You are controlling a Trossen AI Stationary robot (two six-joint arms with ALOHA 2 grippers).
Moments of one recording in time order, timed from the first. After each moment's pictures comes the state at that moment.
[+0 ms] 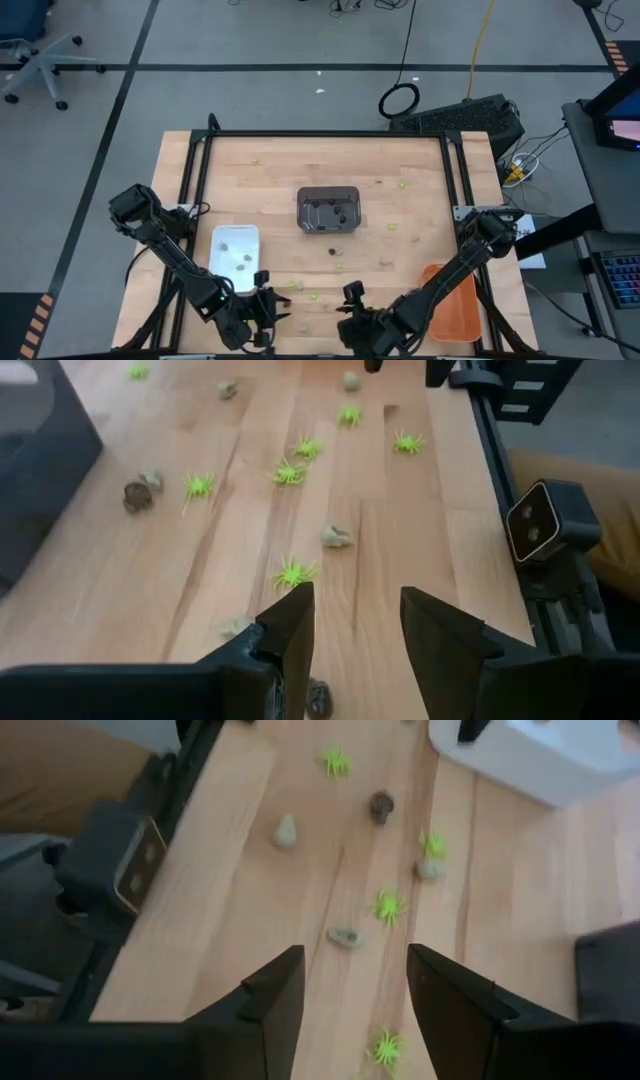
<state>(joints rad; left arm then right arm) -0.84 1.72 1.01 -0.12 -0.67 -0.66 0.74 2.01 1.66 -0.65 0.50 0.28</state>
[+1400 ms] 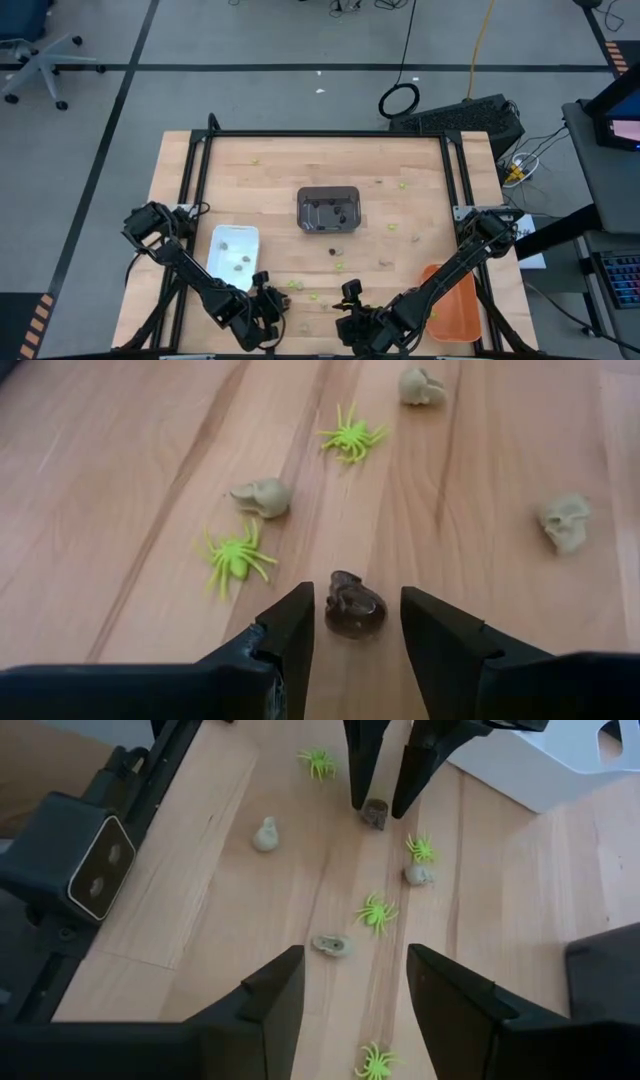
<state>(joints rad) -0.82 1.91 1.01 -0.21 -0.63 -0.91 0.73 2.01 1.60 -0.55 0.55 0.25</state>
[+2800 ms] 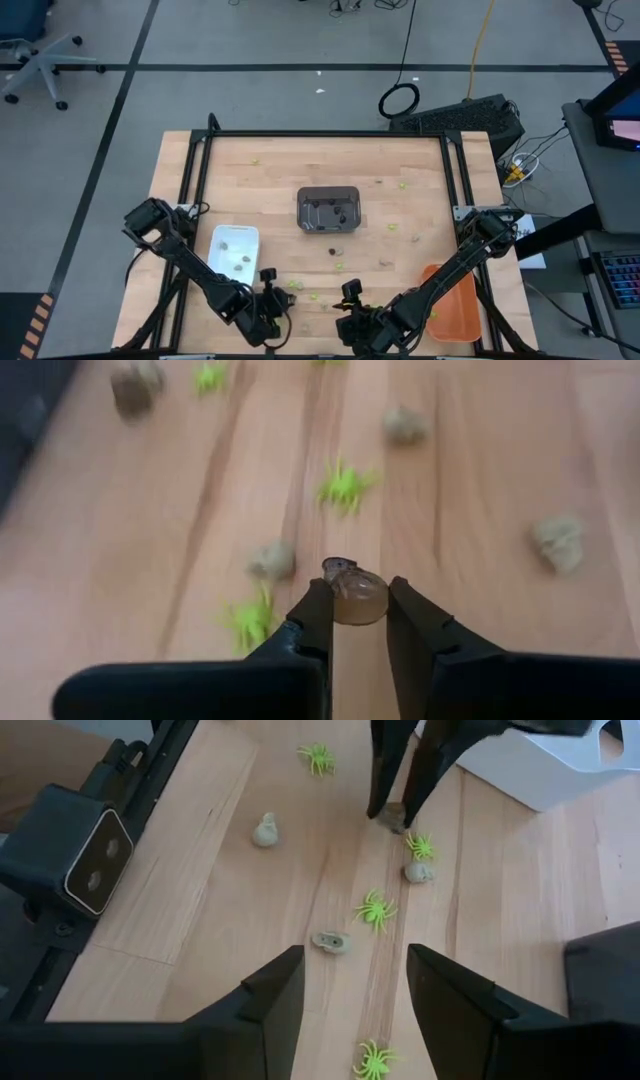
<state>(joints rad) -0.78 1.88 1.05 -0.22 -0.60 -0.67 0.73 2.01 1.60 -0.56 0.55 0.24</state>
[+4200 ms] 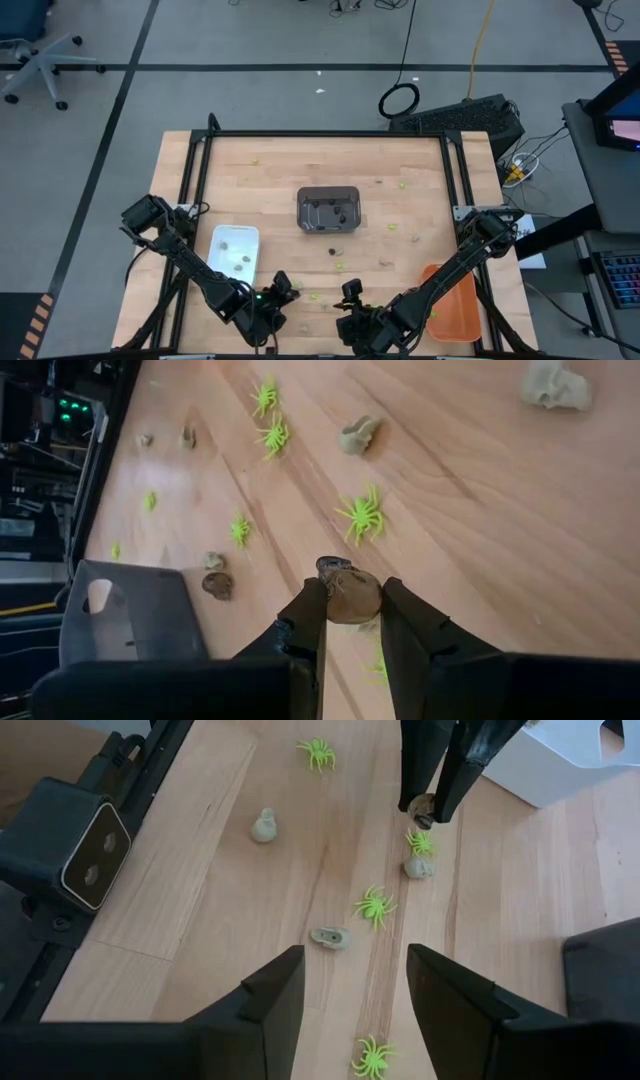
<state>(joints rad) -0.78 1.85 1.06 -0.22 -0.69 0.30 0.73 2.01 1.60 -0.57 0.55 0.25</state>
